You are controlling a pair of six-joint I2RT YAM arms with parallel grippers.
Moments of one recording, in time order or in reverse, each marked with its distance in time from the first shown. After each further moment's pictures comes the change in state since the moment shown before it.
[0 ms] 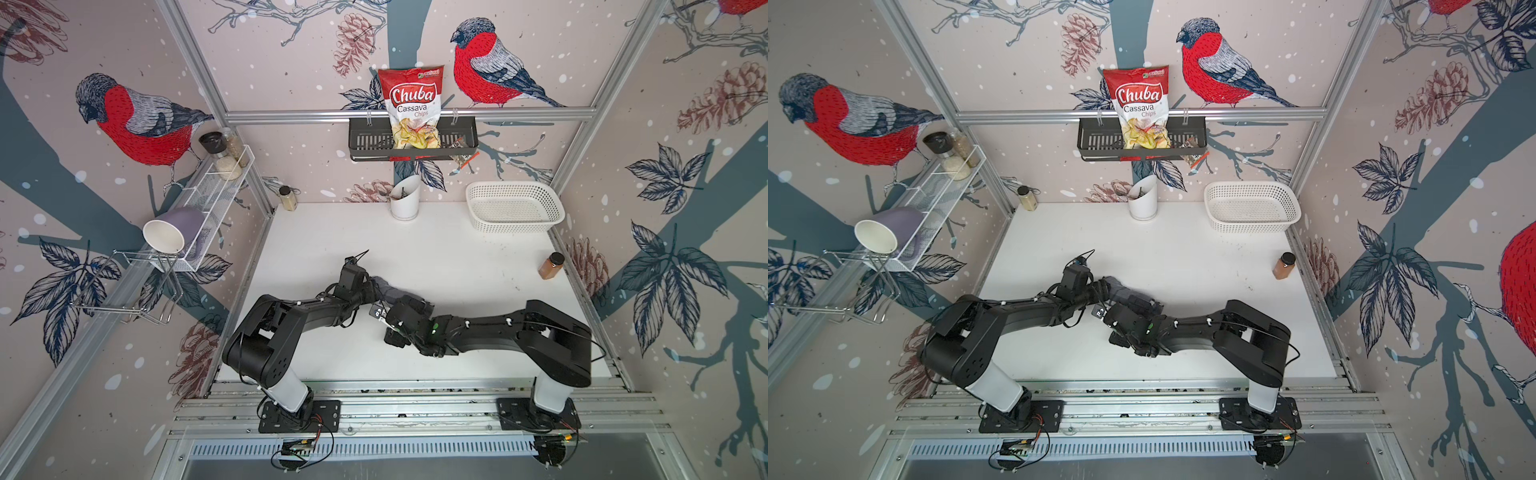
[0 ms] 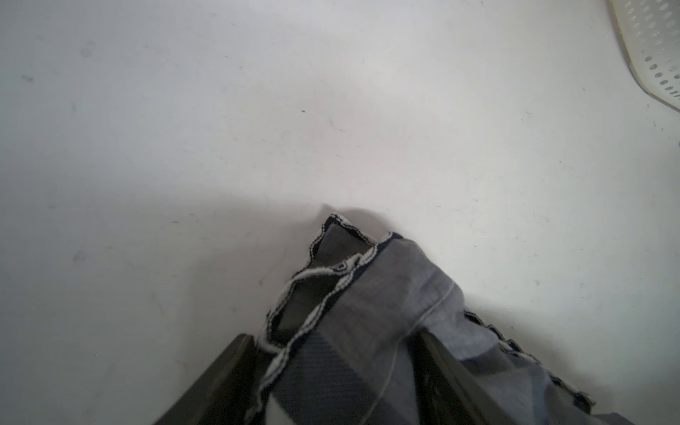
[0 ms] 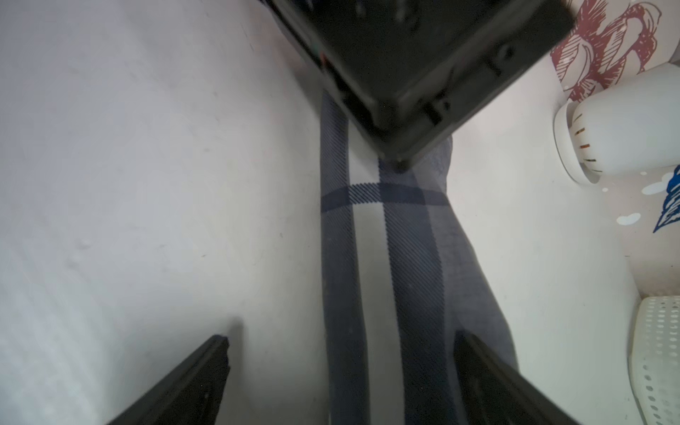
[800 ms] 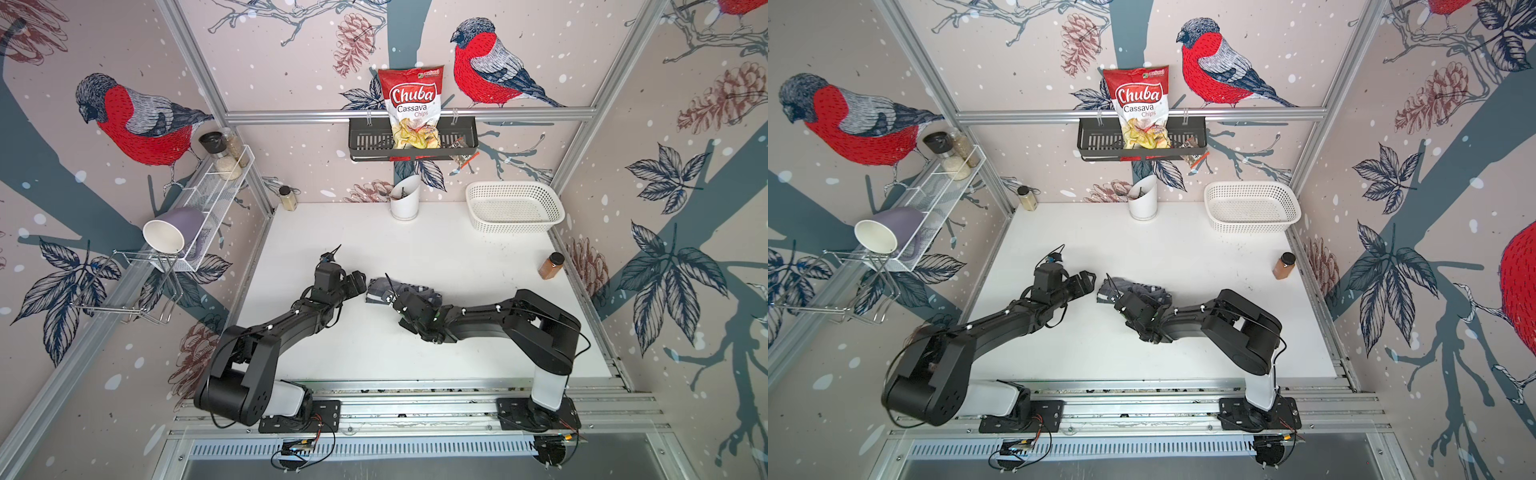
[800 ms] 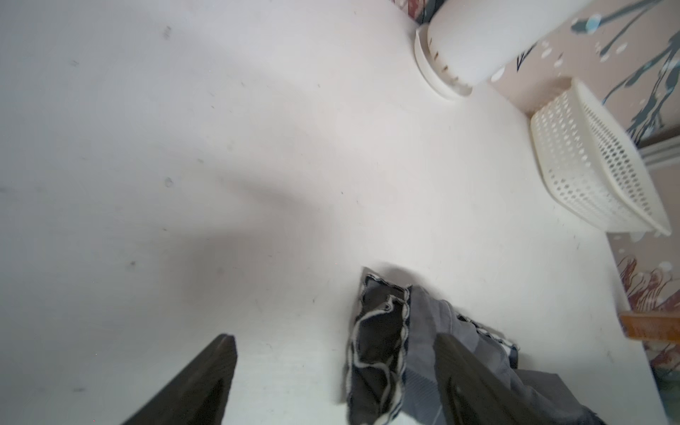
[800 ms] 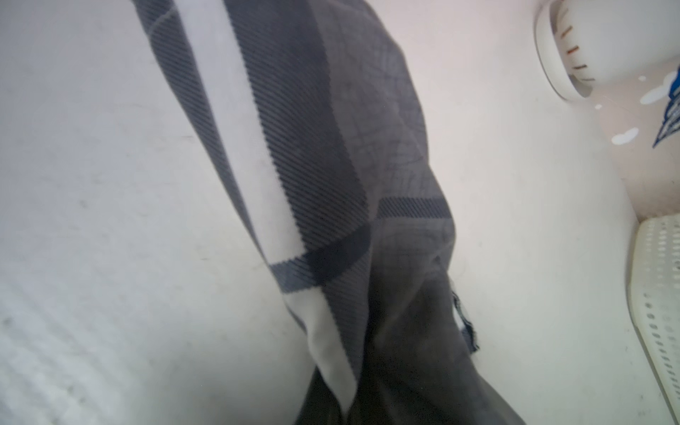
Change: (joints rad) left arm 0.204 -0.288 -0.118 0.000 0.084 -0.085; right arm -0.146 -0.042 -0.040 -0.024 -0.003 0.066
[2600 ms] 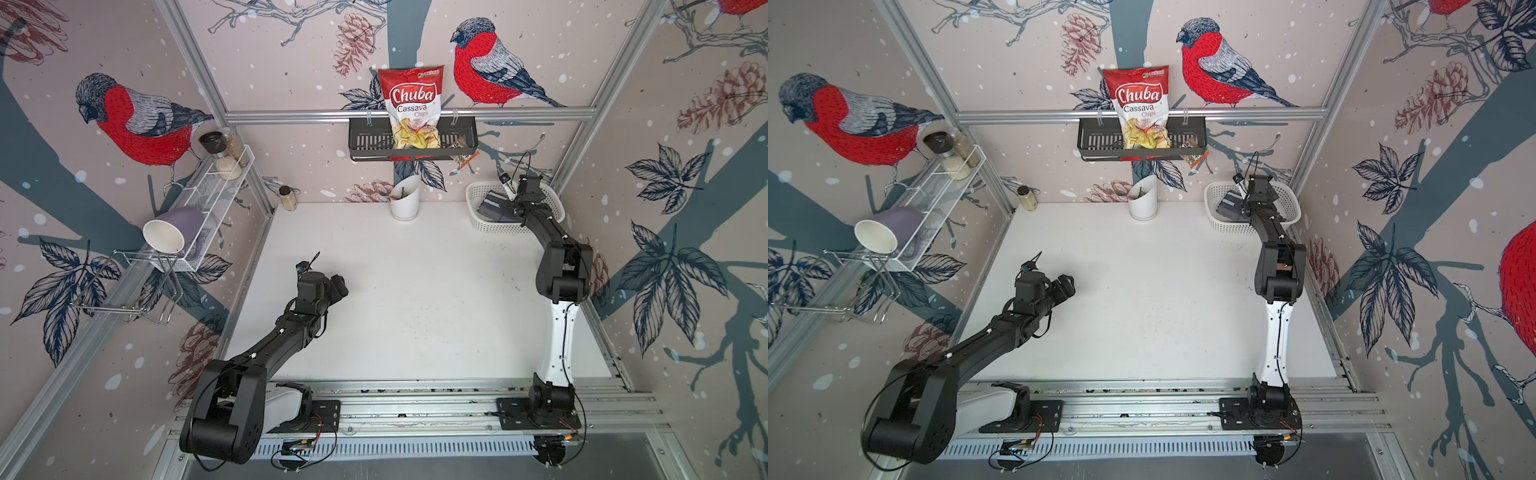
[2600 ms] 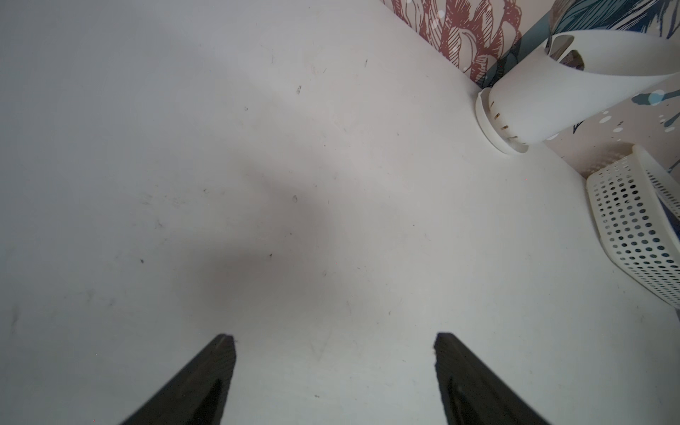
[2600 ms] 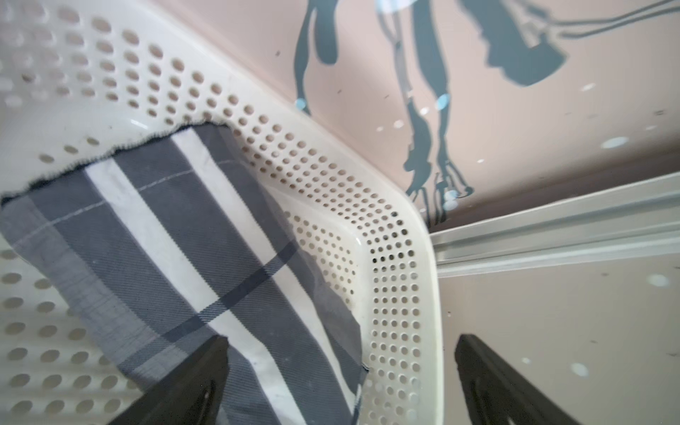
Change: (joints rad) left arm 0.059 -0.133 -0.063 -0.053 -0.123 0.011; right arm -1.044 0.519 1.153 -0.231 -0.217 -0.486
